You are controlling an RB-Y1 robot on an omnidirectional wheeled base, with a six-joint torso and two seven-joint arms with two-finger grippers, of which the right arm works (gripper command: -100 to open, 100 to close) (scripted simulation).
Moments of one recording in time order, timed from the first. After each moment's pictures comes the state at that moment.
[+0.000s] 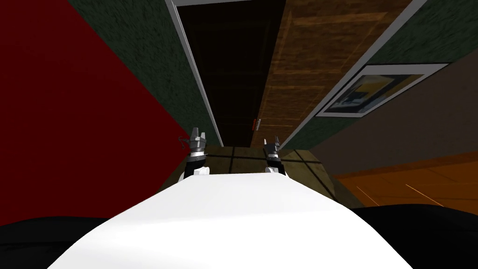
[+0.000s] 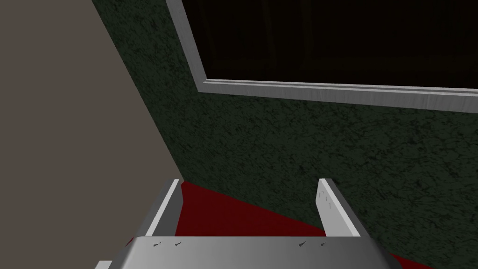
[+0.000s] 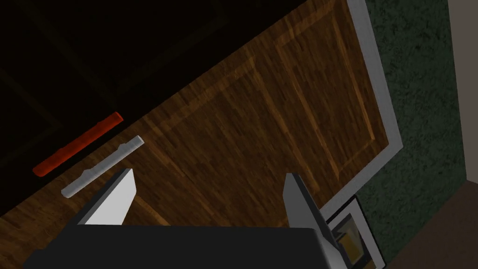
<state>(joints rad) 0.40 -0.18 0.08 -1.79 -0.33 -0.60 -0.42</state>
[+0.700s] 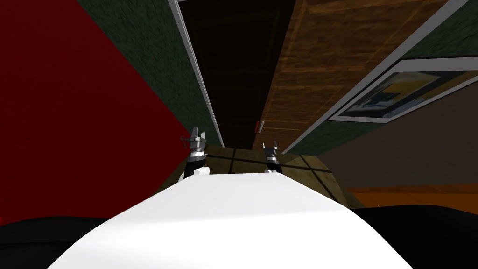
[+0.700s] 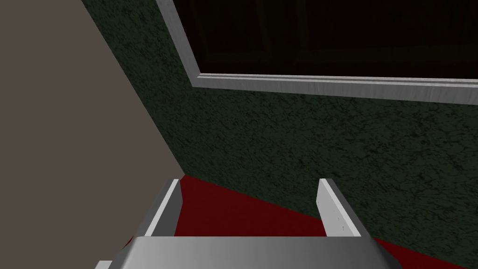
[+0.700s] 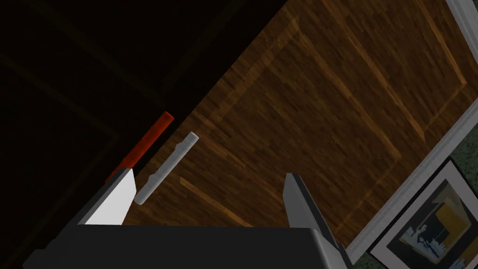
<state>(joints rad) 0.37 -0.22 0.13 -1.62 -0.45 -0.67 -0.60</state>
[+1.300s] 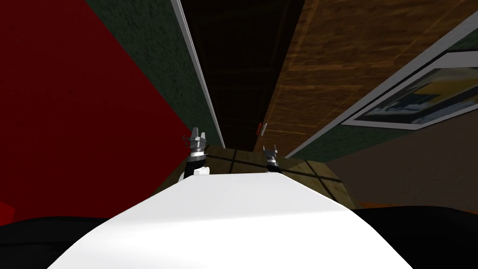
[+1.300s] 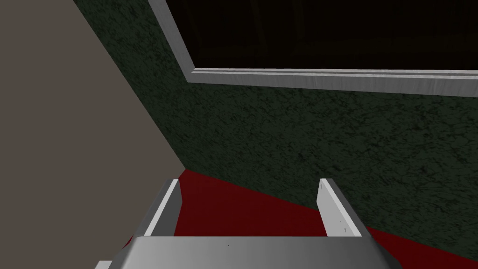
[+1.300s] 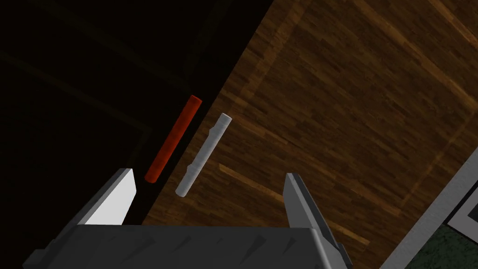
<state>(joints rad) 0.35 -0.26 0.17 -1.48 -0.55 -0.73 -0.75</state>
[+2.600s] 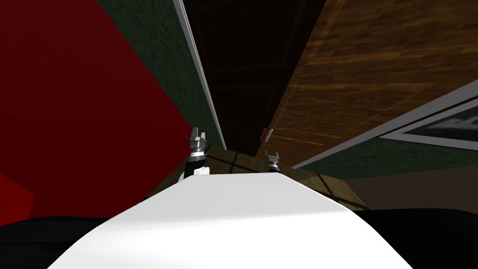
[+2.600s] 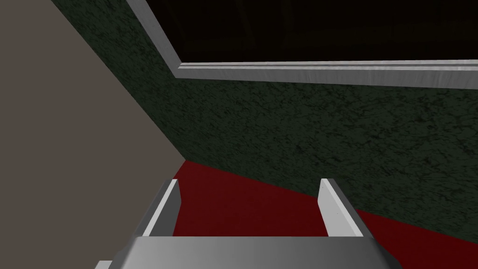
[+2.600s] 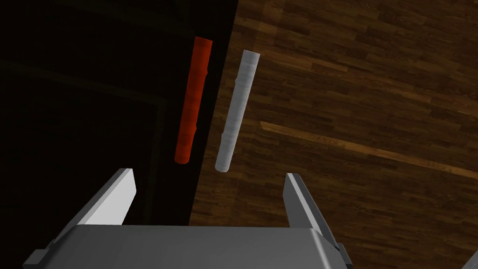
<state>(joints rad) 0.29 -0.32 0.25 -1.21 -0.76 -0.82 -1.04</state>
